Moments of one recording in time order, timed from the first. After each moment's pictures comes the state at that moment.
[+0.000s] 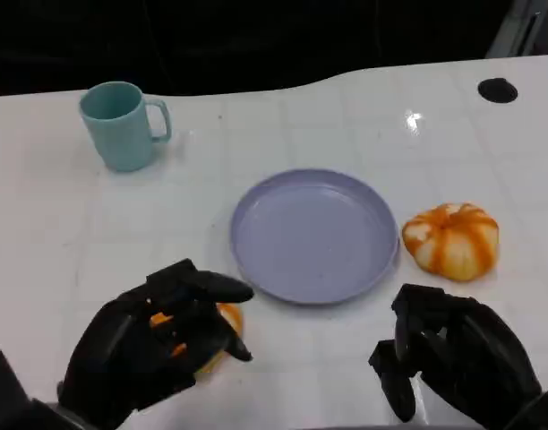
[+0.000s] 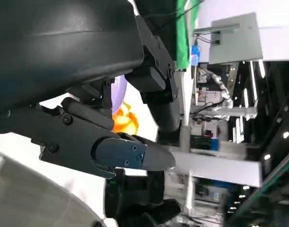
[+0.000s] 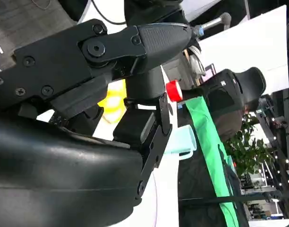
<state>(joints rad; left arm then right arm) 0.13 0.05 0.00 -0.05 -0.35 -0.22 -0.58 0.09 -0.02 0.04 -0.01 0.43 0.05 0.56</state>
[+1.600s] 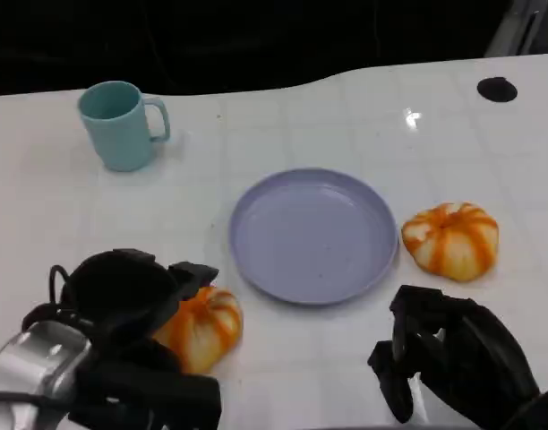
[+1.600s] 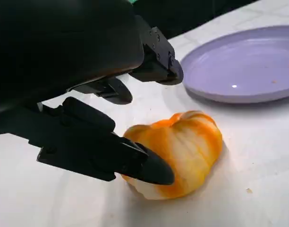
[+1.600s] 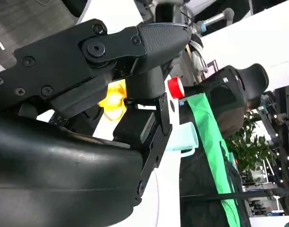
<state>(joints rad) -0.17 0.42 -0.29 0.00 0.97 -0.10 -0.30 0.09 -0.01 0.05 -0.01 0.41 0.04 0.55</state>
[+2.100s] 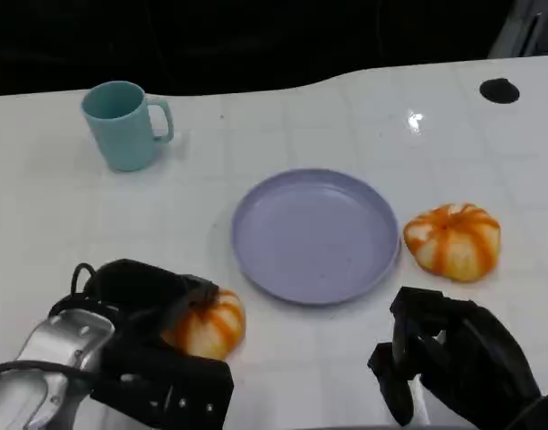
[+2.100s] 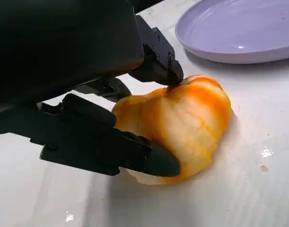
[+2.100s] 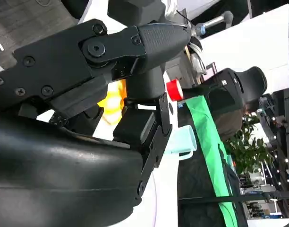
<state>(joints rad) -0.30 0.41 -0.42 0.24 0.94 -0.08 -0.29 0.11 -0.01 0.05 -0.03 0.41 0.04 0.55</state>
